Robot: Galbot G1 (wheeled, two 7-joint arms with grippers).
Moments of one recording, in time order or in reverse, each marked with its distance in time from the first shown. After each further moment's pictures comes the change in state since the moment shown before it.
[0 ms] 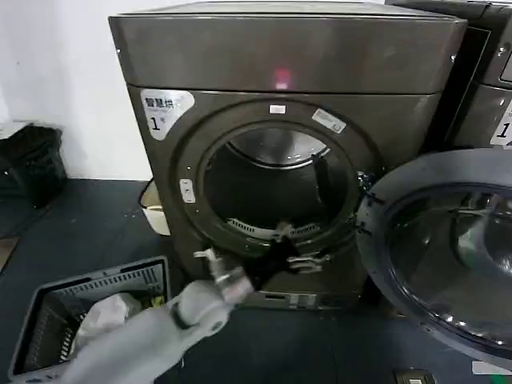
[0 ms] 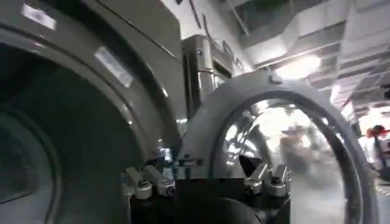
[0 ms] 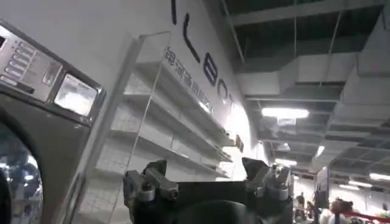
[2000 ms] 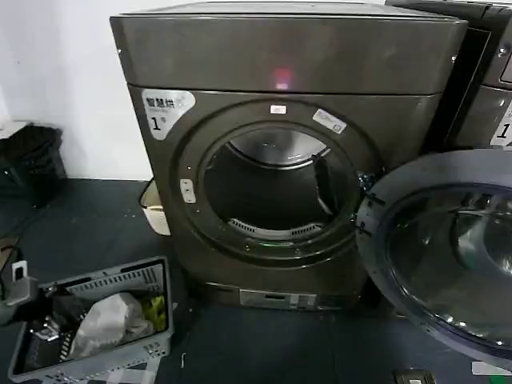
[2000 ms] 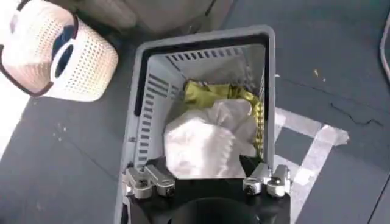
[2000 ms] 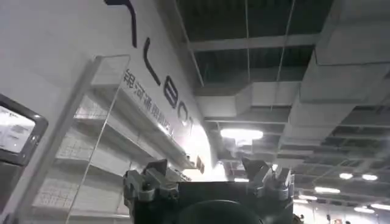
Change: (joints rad) left arm 0.356 1.042 -0.373 0.013 0.347 0.627 0.431; right arm 0.082 -0.058 0.027 -0.005 -0.088 -0.001 0.113
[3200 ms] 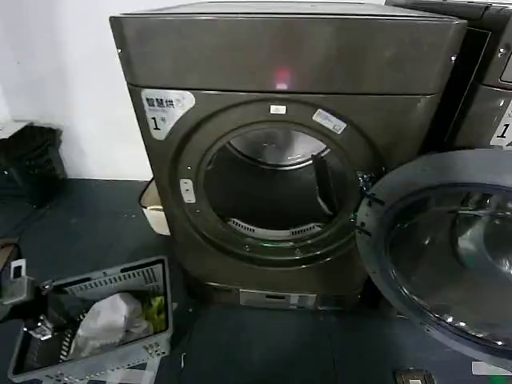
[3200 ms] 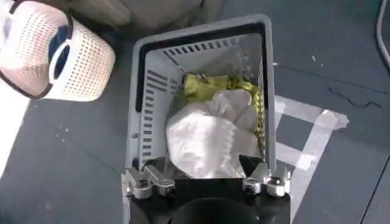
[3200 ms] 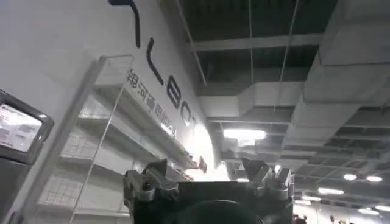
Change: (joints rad) left arm -0.001 0.010 -0.019 -0.001 0.063 -0.008 0.046; right arm -0.008 0.011 0.004 0.015 0.004 -0.005 -0.008
